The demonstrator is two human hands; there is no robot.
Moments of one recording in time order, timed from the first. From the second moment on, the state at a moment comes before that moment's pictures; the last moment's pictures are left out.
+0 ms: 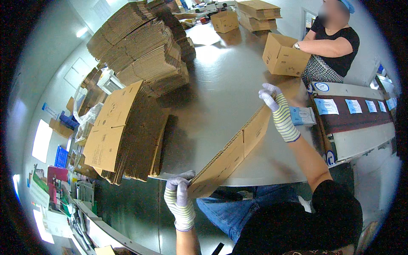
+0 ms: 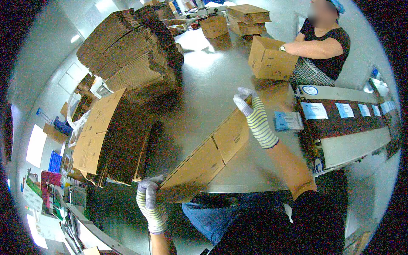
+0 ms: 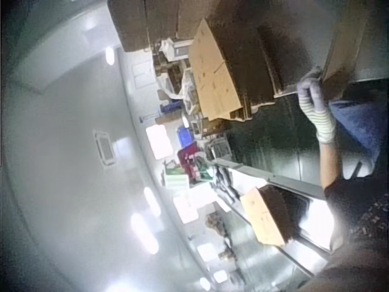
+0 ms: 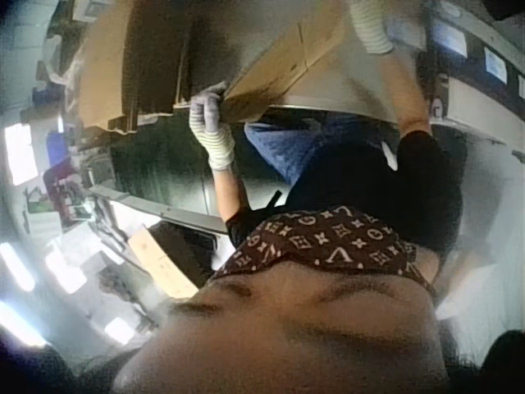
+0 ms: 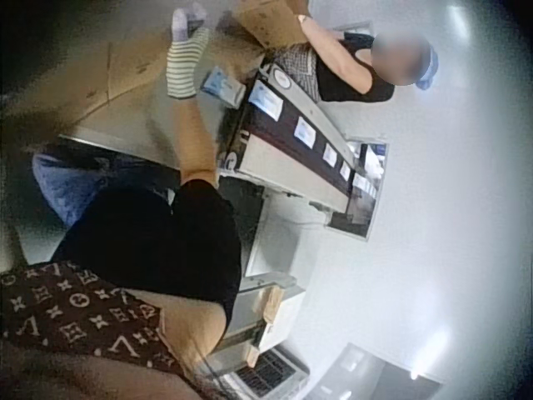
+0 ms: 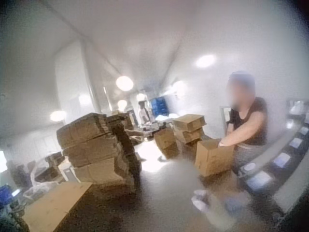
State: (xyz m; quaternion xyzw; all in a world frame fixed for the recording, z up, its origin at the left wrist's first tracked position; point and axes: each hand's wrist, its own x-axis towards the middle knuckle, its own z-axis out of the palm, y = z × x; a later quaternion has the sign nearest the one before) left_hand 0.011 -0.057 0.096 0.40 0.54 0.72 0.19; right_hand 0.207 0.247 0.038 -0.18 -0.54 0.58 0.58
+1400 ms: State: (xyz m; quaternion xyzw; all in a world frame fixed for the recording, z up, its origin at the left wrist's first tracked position) left_hand -0.030 -0.058 0.079 0.42 0.66 0.62 -0.03; right_hand 0.204 0.197 0.024 -0.20 -0.71 0.58 0.35
